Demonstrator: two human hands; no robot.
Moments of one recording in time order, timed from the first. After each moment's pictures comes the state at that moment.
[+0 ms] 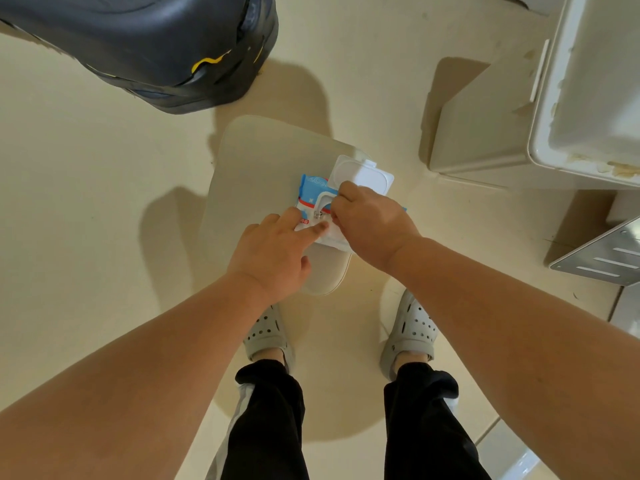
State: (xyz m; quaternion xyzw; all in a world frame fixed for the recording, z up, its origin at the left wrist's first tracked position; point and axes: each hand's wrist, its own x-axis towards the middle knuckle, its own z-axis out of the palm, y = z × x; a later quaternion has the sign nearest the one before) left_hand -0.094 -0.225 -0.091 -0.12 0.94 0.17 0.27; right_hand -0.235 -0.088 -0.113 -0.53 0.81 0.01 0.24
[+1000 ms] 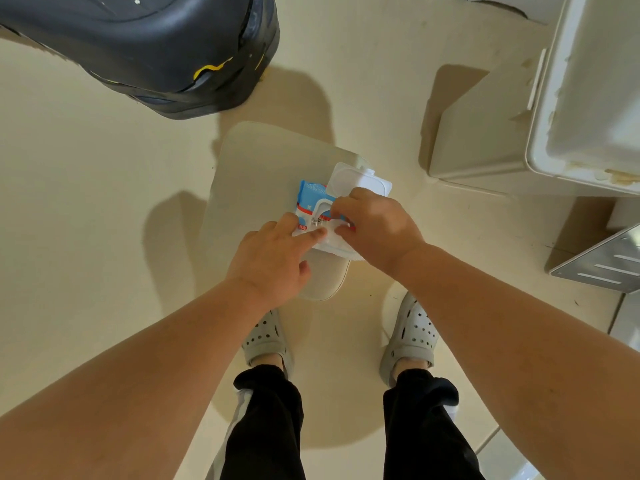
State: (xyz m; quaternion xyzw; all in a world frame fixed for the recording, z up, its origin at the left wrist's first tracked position) left_hand -0.092 -0.223 -0.092 -0.14 0.94 0.20 0.25; right_hand -0.242 -0.081 -0.107 -0.45 0.84 -0.17 0.24
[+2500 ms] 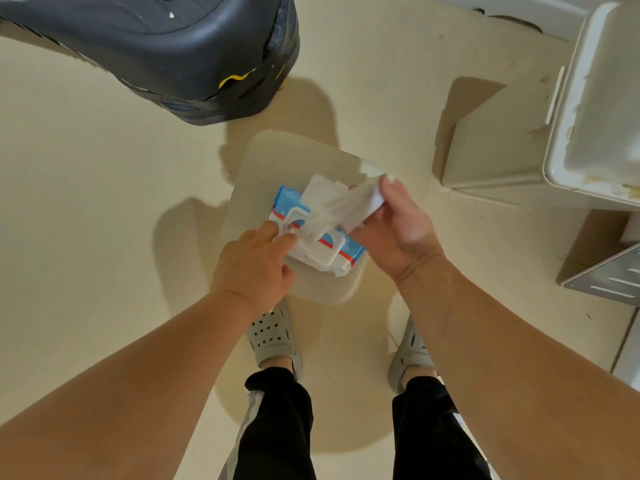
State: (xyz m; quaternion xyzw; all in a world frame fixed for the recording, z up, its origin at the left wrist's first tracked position) left_hand -0.055 -0.253 -0.093 -0.19 0.94 0.19 0.20; right_hand -0.234 -0.113 -0.072 0.25 0.44 -0.71 0.49
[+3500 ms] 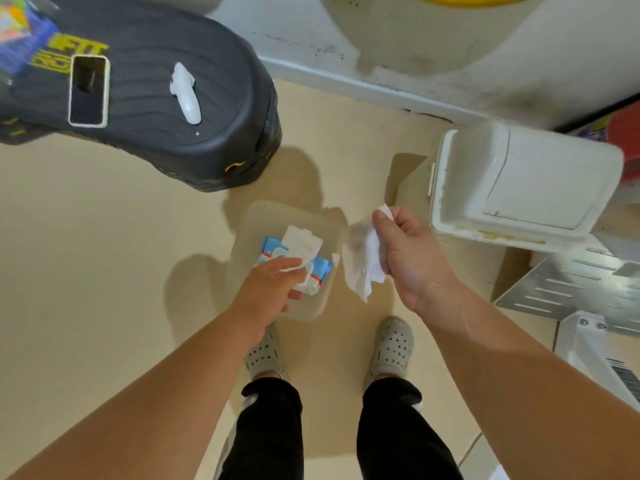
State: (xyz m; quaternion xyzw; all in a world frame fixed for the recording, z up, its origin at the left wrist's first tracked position) left_hand -0.114 -0.219 0.070 -0.51 0.52 0.66 0.19; right_hand -0.272 -0.077 0.117 0.10 0.74 -0.52 0.41
